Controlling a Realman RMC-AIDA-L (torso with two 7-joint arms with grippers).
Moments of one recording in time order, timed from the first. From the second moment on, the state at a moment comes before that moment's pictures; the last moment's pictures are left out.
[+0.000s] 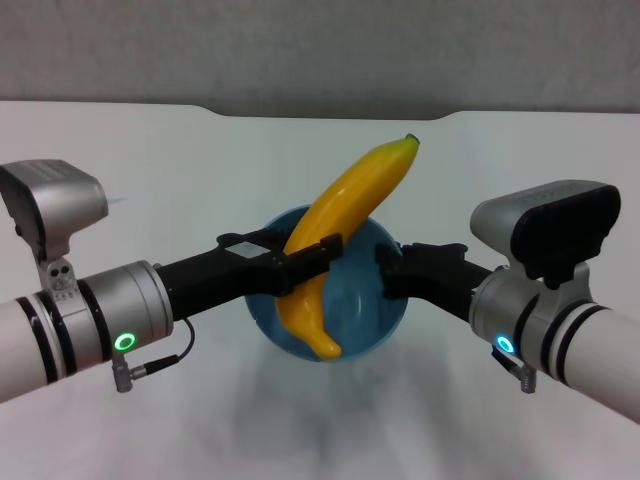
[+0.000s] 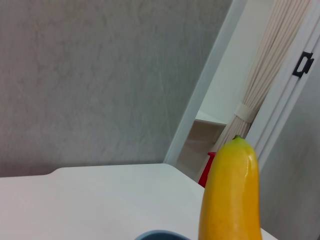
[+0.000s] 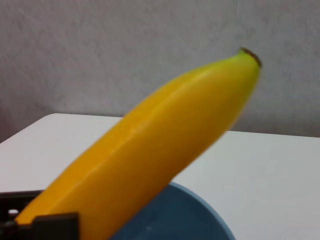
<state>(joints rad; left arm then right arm) -0.26 -2.04 -1.50 -1.02 1.19 -0.87 1.44 0.31 2.01 -2.12 -1.16 0.77 0.11 -0.12</state>
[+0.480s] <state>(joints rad) -0.27 -2.04 -1.49 -1.02 1.19 -0.86 1.44 0.32 2.01 -2.12 -1.16 0.77 0.11 -0.12</state>
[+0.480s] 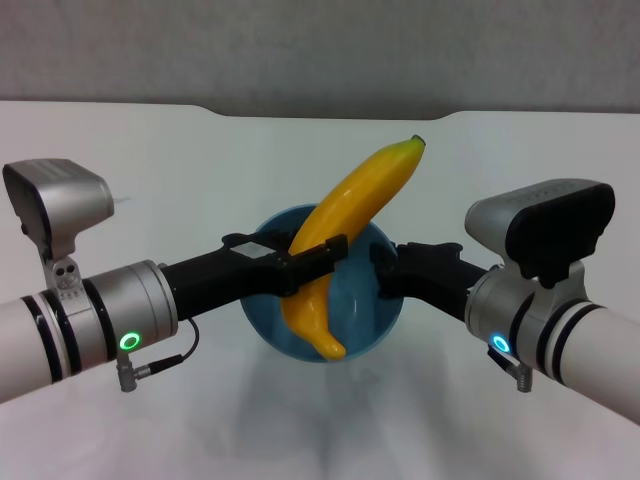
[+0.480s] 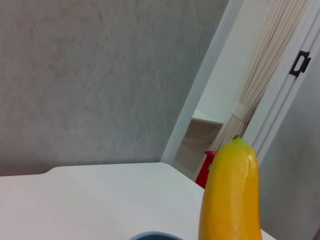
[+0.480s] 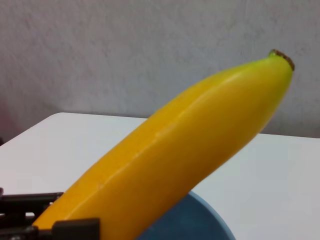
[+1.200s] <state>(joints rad) -0.24 -2.04 -1.49 -1.02 1.09 -0.86 1.56 0.32 2.01 -2.12 -1.15 0.77 0.12 -0.12</state>
